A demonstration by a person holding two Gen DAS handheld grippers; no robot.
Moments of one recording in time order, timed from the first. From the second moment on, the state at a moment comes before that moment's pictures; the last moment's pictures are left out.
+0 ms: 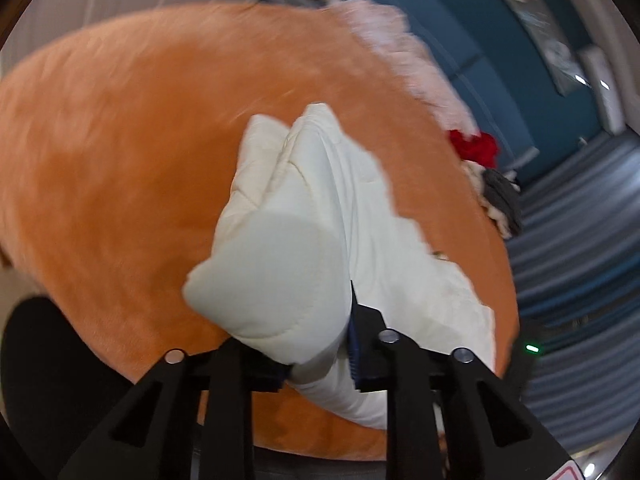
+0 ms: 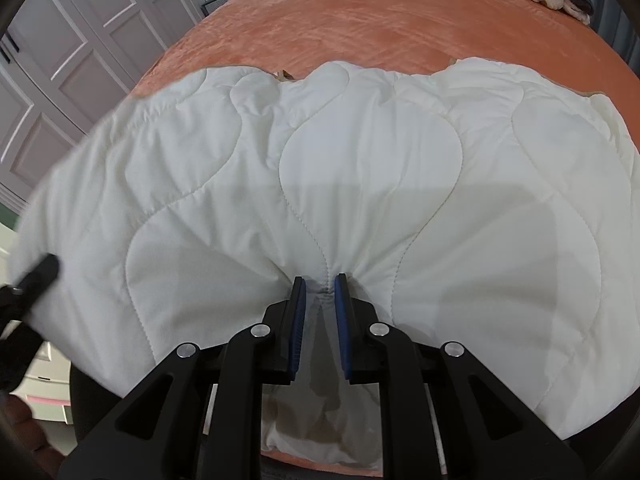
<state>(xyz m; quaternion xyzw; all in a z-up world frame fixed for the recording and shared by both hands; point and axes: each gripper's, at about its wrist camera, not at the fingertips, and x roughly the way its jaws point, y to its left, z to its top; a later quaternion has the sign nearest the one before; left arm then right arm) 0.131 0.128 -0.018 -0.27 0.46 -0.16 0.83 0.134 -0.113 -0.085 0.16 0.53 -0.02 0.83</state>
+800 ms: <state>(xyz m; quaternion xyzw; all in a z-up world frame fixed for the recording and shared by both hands) 0.076 0.049 0.103 -0.09 0.36 -0.24 0.89 0.064 -0.122 -0.062 0.25 0.49 0.10 0.83</state>
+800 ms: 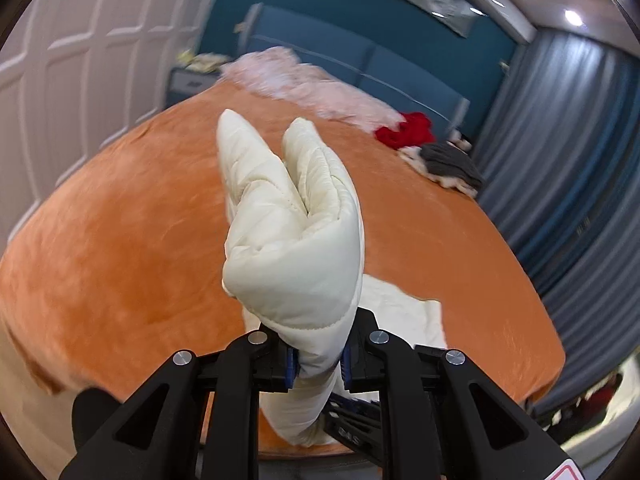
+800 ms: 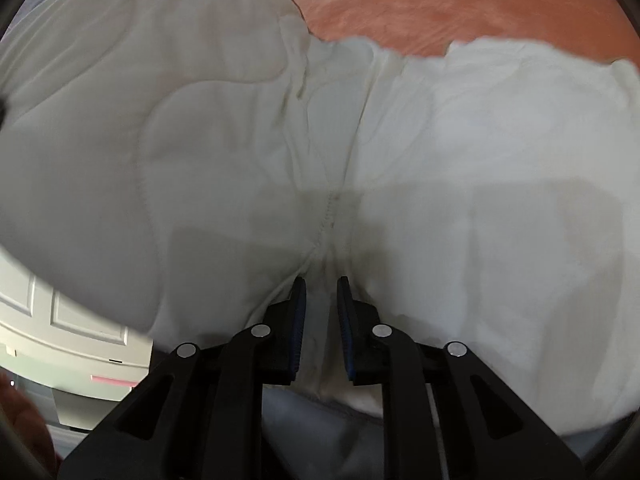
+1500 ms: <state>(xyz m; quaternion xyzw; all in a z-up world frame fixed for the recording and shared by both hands) 0.046 -0.134 0.002 0.07 0.46 -0.33 0.82 -0.054 -0.260 -0.052 0.28 0.48 -0.08 0.83</state>
